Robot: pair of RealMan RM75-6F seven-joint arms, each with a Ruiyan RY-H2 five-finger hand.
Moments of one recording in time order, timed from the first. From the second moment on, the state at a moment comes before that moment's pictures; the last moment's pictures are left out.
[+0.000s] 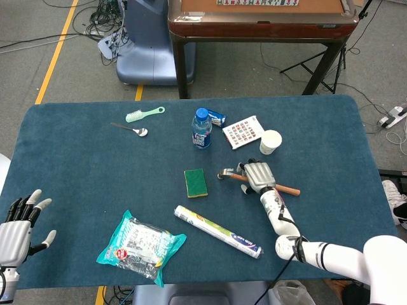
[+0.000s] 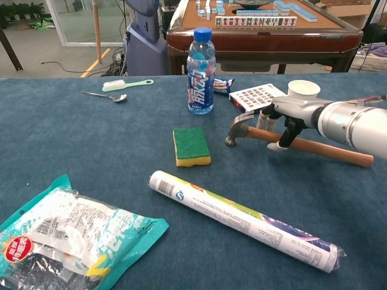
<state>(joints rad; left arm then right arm) -0.06 -1.19 -0.04 -1.57 1.50 1.51 0.02 0.83 -1.63 0.21 -1.35 -0.67 0.86 -0.53</state>
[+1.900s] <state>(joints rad) -0.08 -1.19 -0.04 -1.59 1.49 1.49 0.05 0.78 -1.61 0.21 -1.36 -0.84 0.88 -0.29</state>
